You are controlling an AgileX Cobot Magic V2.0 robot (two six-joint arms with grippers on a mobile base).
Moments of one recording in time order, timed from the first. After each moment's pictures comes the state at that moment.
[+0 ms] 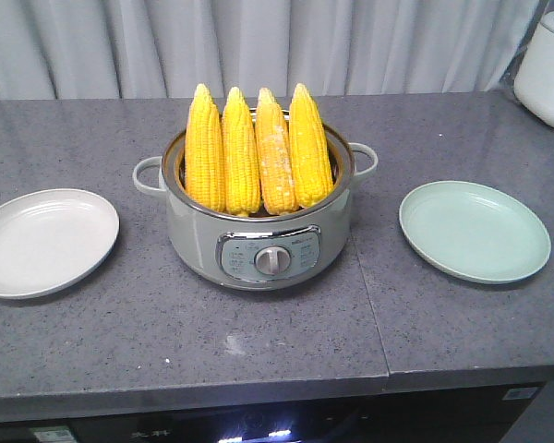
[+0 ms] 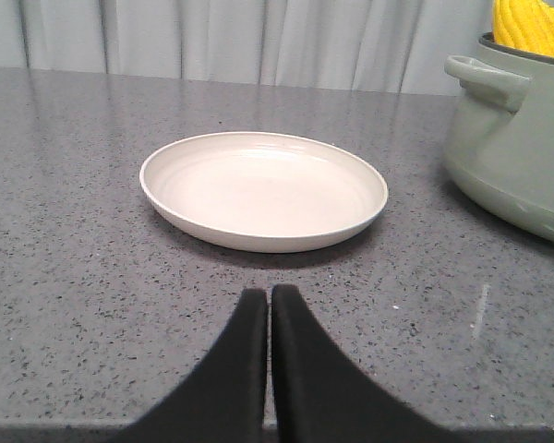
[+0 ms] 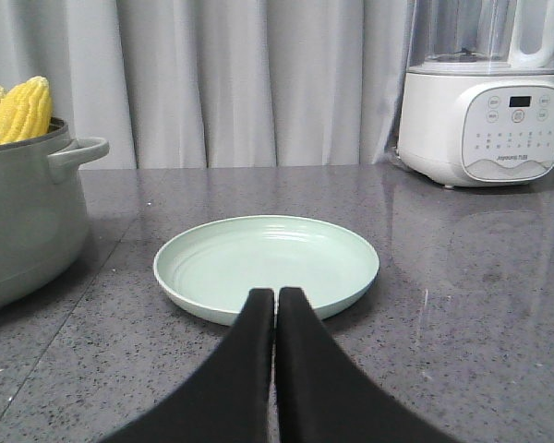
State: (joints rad) left arm 0.01 -0.01 0.02 0.08 0.23 -0.21; right arm -0.01 -0.01 0.03 -0.25 0.06 0.20
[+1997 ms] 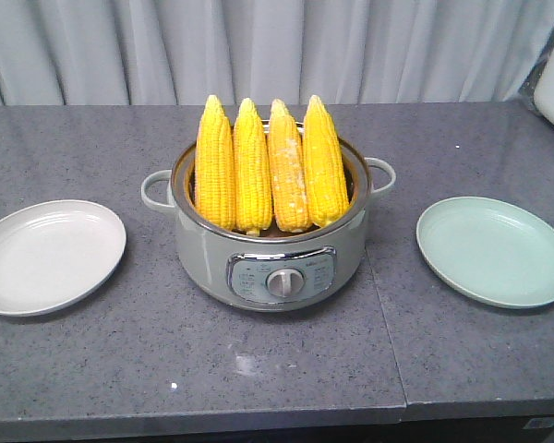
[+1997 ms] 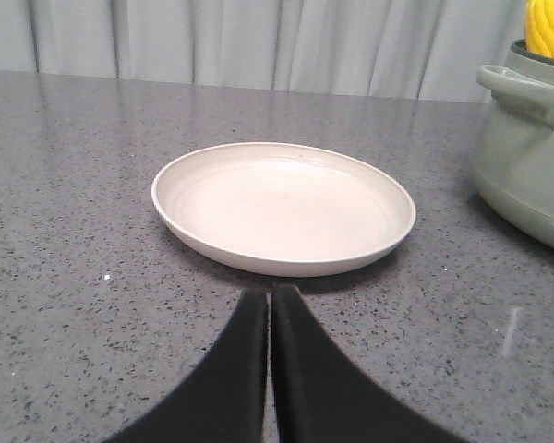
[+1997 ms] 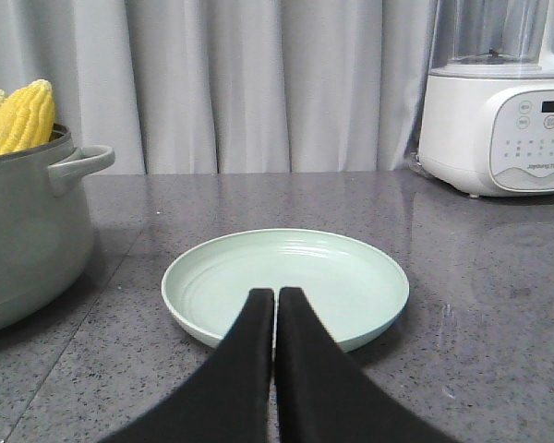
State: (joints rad) left arm 0.01 -0.01 0.02 0.08 0.23 -0.21; right arm -0.01 -0.01 0.03 -0.25 0.06 0.20
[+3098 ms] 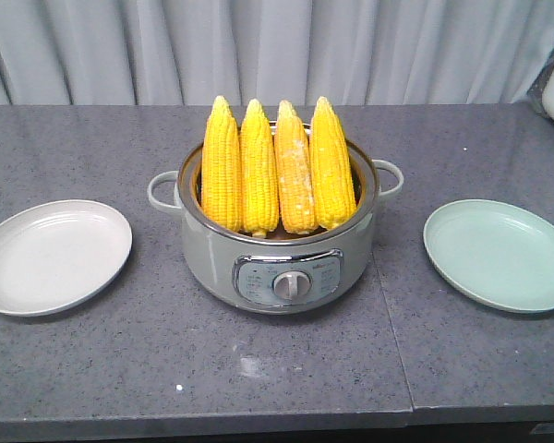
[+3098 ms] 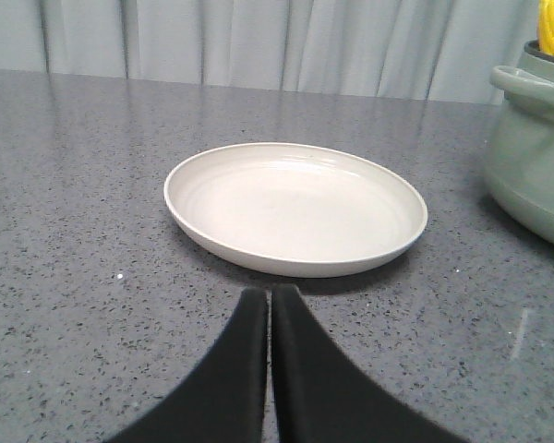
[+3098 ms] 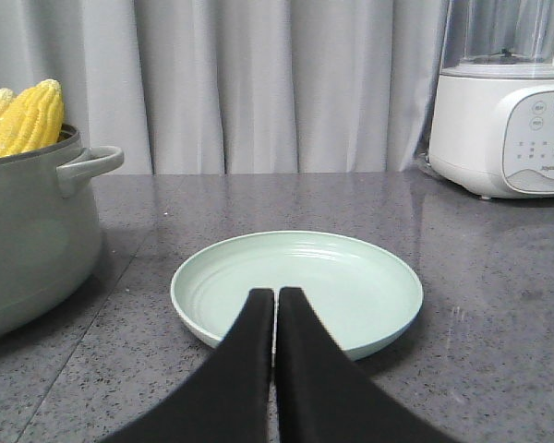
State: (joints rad) left arm 0.01 -0.01 0.02 0.08 0.23 -0.21; right arm -0.01 -0.01 0.03 -0.25 0.06 0.20
